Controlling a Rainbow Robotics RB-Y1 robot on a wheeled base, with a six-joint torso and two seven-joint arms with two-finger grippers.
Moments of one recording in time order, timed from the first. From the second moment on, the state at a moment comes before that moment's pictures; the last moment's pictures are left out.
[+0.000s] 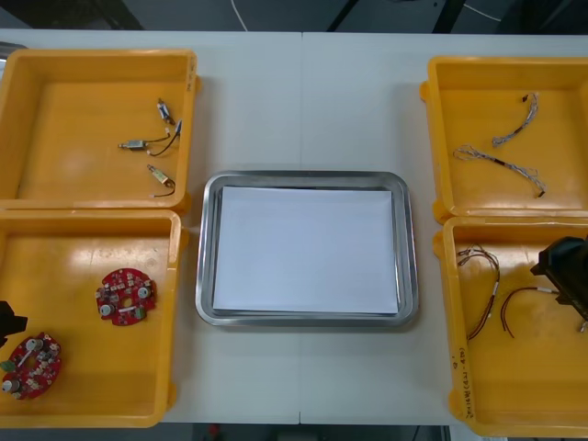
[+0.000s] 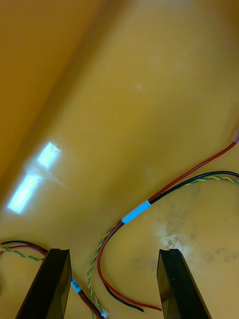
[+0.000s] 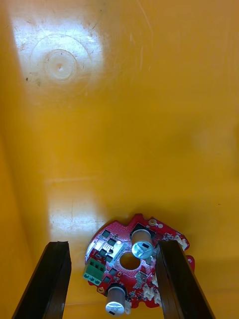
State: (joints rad) right arm -0.06 -0.46 -0.34 -1.96 -0.52 1.66 0.70; left arm 0.38 0.92 0.28 -2.07 0.94 1.24 -1.48
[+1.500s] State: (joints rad) right arm -0.10 -0.42 -0.30 -1.83 -0.47 1.59 0.39; left arm 0.38 0.92 0.14 -1.97 0.94 1.11 -1.50
